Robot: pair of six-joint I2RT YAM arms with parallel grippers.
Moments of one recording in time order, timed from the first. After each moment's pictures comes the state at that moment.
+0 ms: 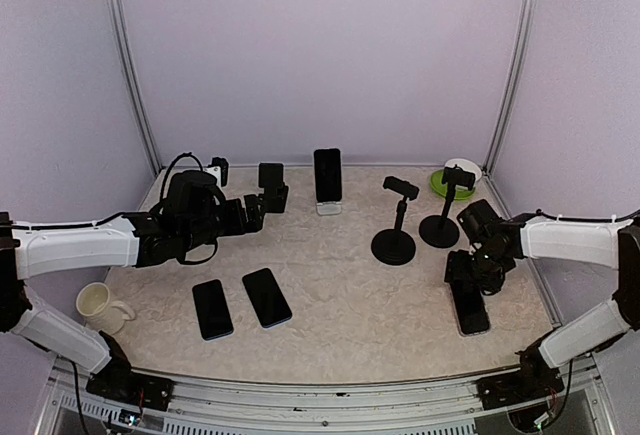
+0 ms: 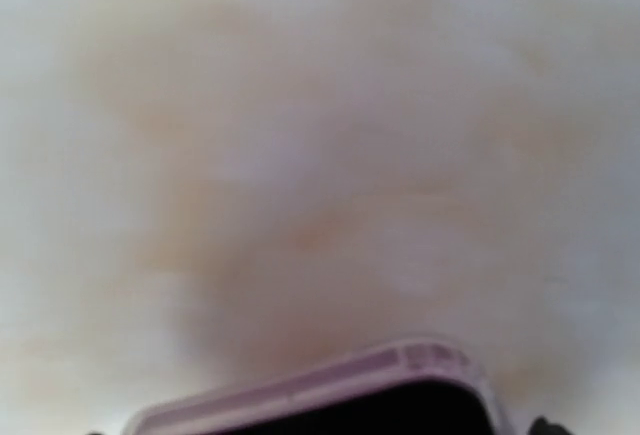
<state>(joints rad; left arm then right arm) -0.71 1.35 0.81 0.08 -0.30 -0.49 0.39 1.36 0.70 -0.57 0.15 0.68</state>
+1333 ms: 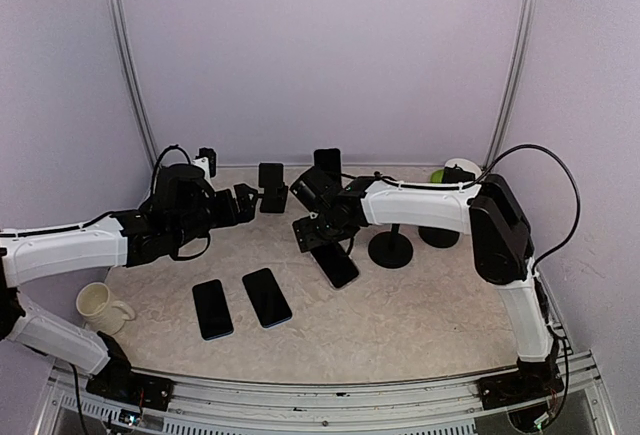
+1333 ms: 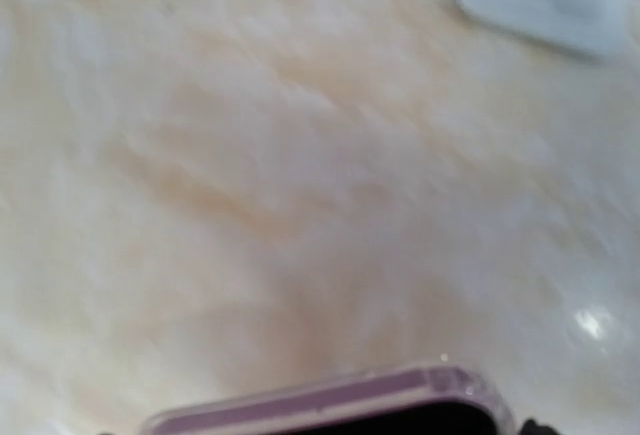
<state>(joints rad) -0.70 1.28 0.81 0.08 -0.34 -0.49 0.93 2.24 1.85 -0.60 0.31 0.45</state>
